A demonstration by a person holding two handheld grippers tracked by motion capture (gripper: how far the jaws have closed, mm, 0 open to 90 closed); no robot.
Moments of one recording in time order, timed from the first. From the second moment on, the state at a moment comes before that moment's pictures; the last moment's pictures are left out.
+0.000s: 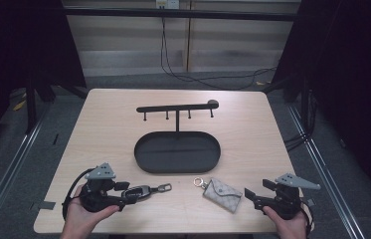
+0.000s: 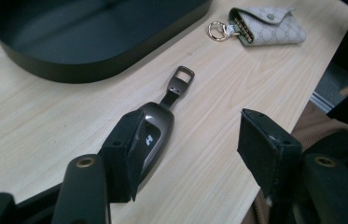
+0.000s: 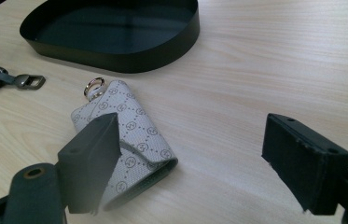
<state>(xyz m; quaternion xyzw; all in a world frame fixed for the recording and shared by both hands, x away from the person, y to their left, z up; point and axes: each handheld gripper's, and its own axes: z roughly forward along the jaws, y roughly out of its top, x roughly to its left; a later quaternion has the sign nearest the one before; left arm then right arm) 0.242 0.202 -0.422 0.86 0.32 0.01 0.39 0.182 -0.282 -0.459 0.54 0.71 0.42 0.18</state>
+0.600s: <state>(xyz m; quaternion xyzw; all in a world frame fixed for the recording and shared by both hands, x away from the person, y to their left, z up) 0.271 0.175 -0.413 0.90 0.29 0.02 0.34 0.185 -0.279 -0.460 0.53 0.72 0.42 0.17</state>
